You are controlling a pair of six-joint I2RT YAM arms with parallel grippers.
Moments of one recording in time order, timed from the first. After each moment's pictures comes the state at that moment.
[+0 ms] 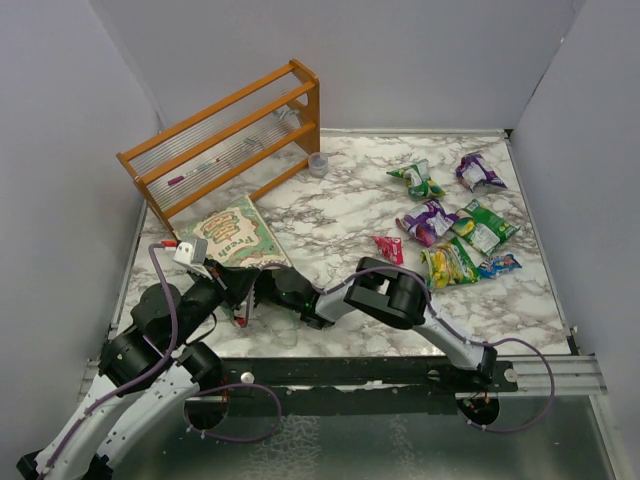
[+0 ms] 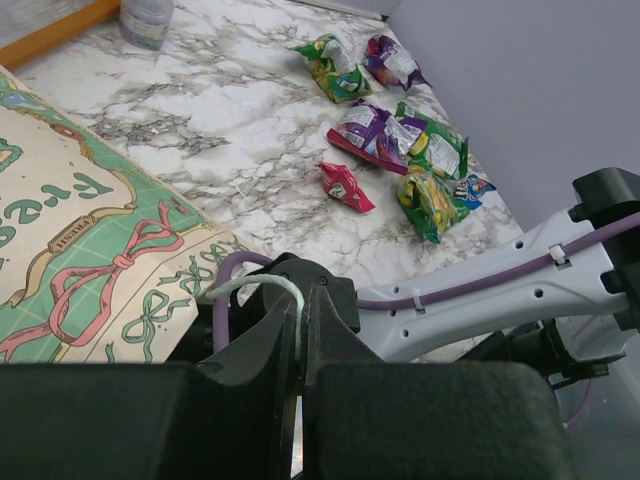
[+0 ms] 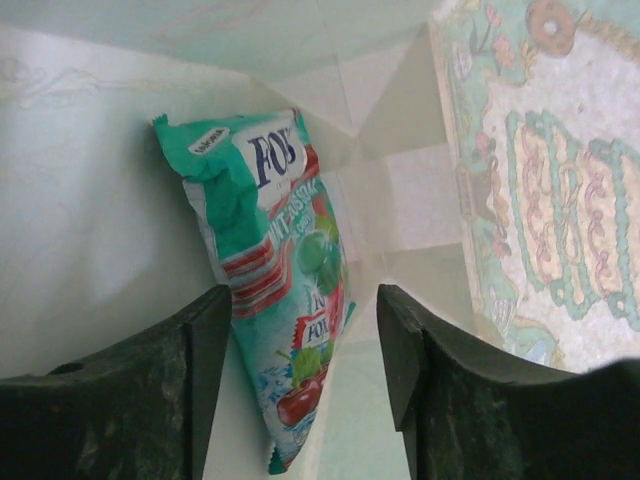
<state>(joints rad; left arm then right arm) -0.71 0.24 0.66 -0.55 -0.09 -0.55 1.19 2.40 1.25 1.11 0.03 -1.23</state>
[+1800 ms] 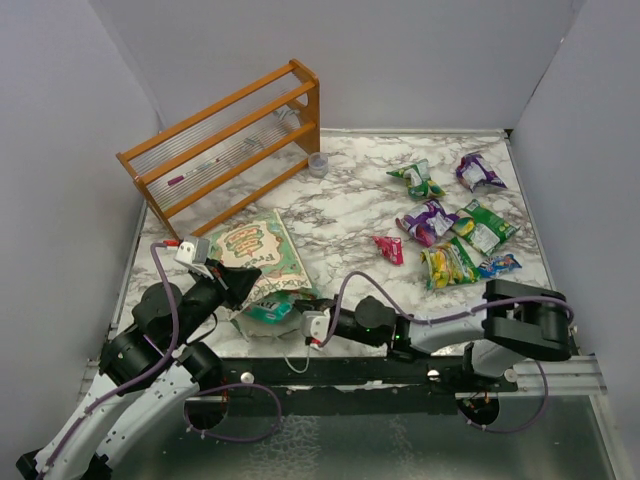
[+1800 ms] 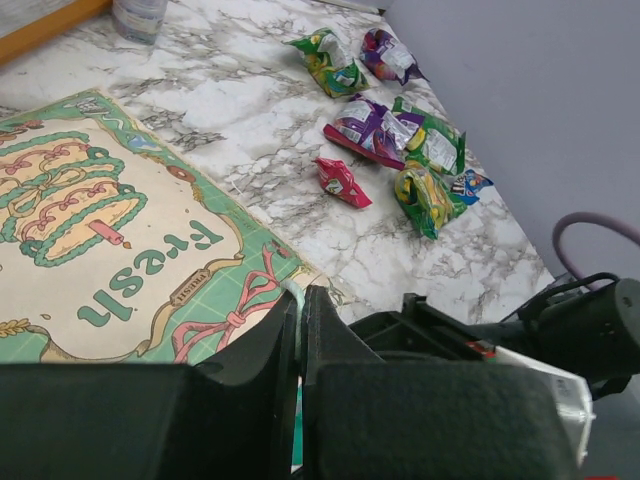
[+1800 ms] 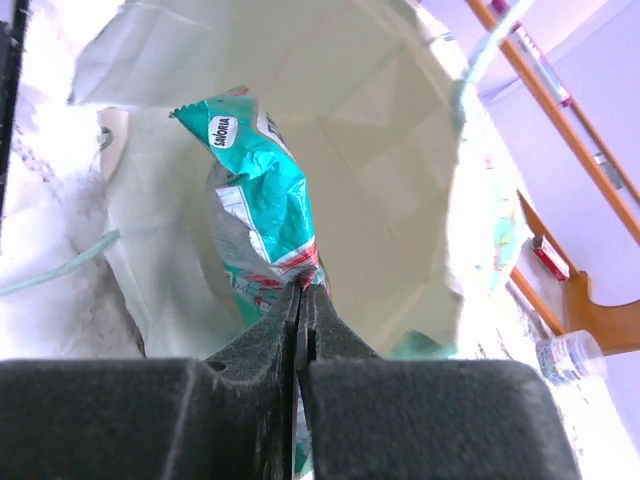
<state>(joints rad) -0.71 0.24 0.66 -0.55 -0.10 -0.55 1.34 1.59 0.50 0.98 0.11 -0.68</state>
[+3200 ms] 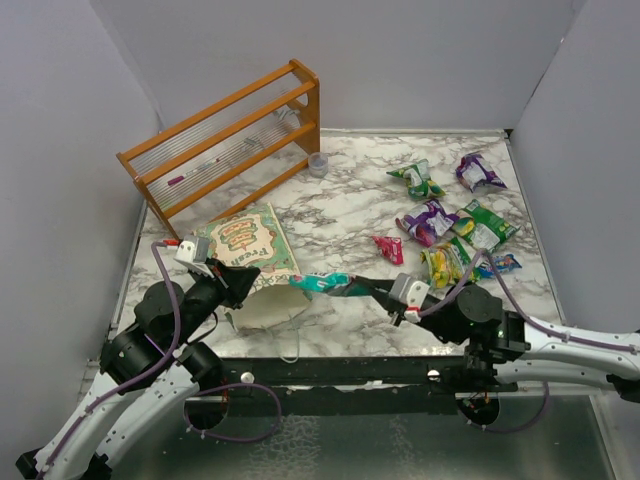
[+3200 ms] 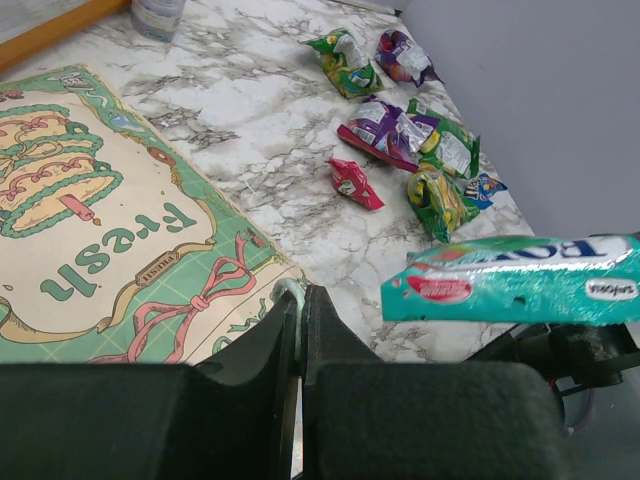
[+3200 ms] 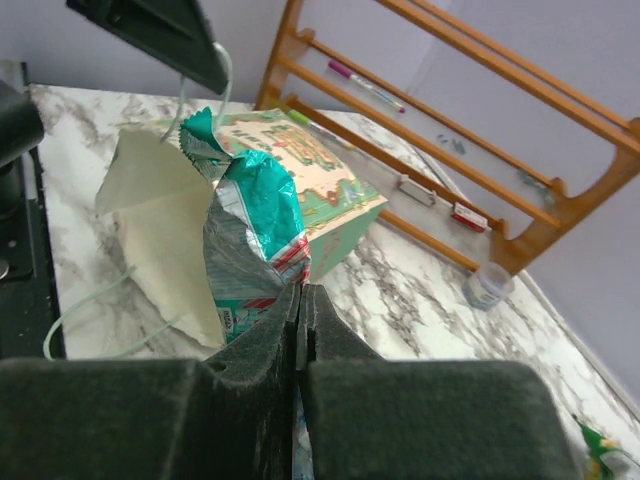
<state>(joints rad) -0.71 0.25 0.66 -0.56 -0.12 -0.55 1.34 0.65 0.53 0.20 0.21 -0.43</state>
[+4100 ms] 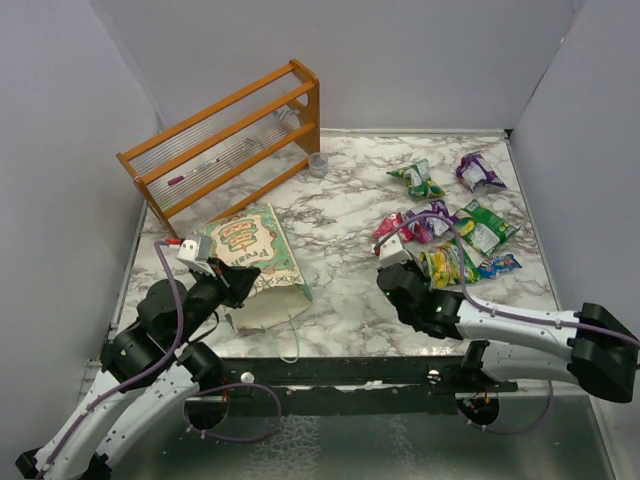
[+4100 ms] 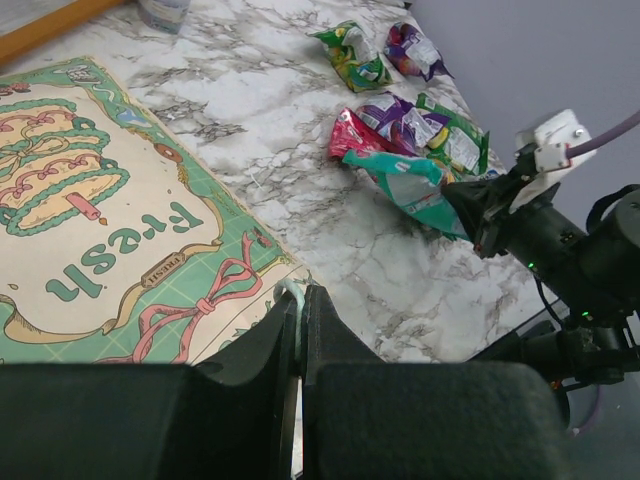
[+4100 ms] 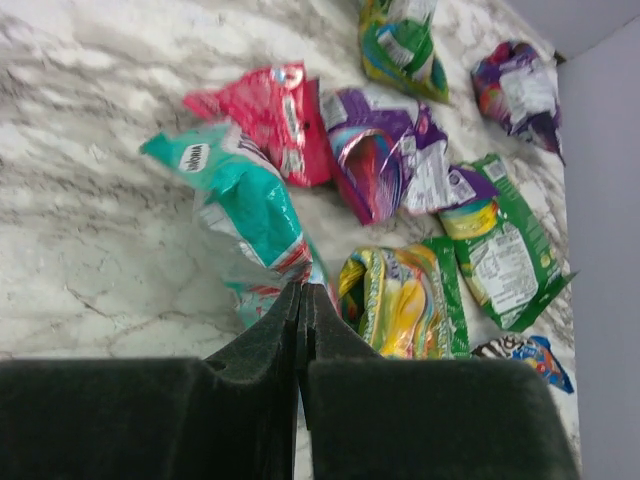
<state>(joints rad) -0.71 0.26 0.66 -0.57 -0.13 -0.55 1.05 1.05 0.51 -0.01 0.98 -0.05</state>
